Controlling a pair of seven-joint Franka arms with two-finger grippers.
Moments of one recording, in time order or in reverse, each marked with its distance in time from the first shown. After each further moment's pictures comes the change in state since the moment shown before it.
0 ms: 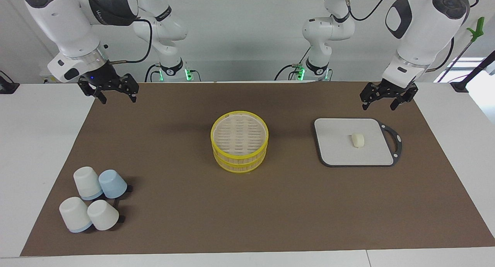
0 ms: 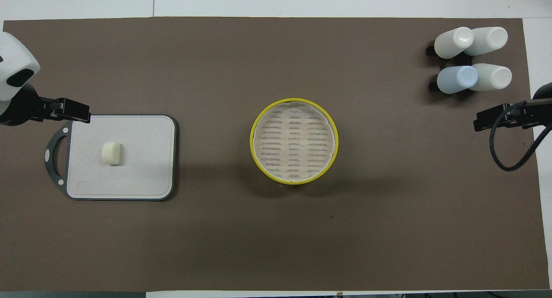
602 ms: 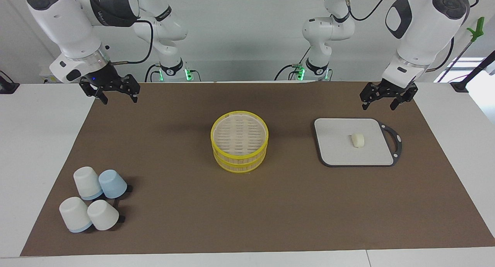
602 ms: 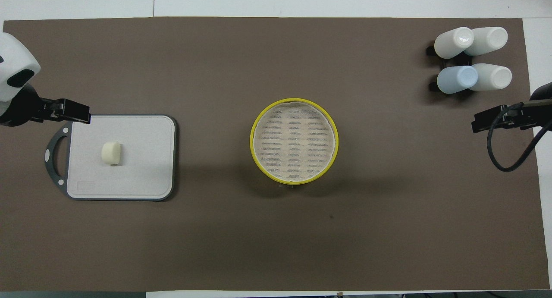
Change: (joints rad) left arm 0.000 -0.001 0.000 0.000 0.000 -0.009 0.000; right arm 0.000 0.000 0.002 -0.006 0.000 0.000 0.000
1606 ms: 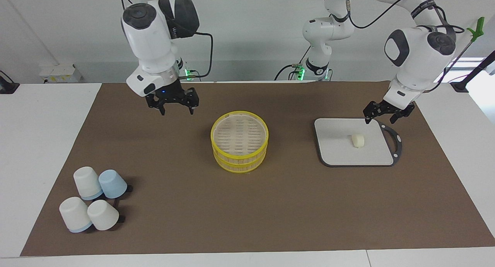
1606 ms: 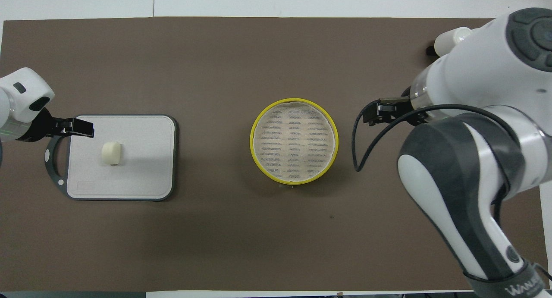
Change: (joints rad) left arm 0.095 0.007 0.012 -0.299 0.002 0.295 0.069; right arm 0.331 0.137 0.019 0.055 0.001 0.120 0.418
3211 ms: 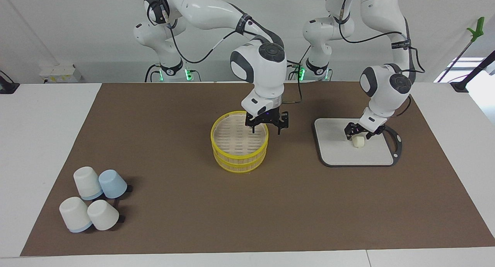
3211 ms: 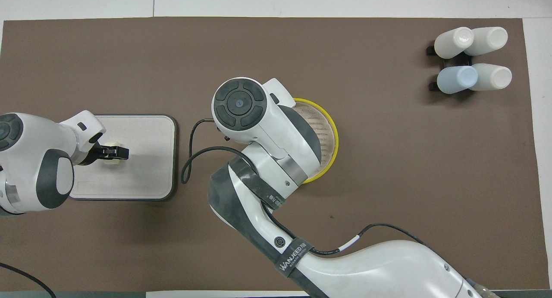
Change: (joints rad) left arm 0.018 0.094 -0.016 -0.279 0.000 0.349 0.002; right arm 0.384 0.431 -0.004 0.313 -0.078 0.195 0.476
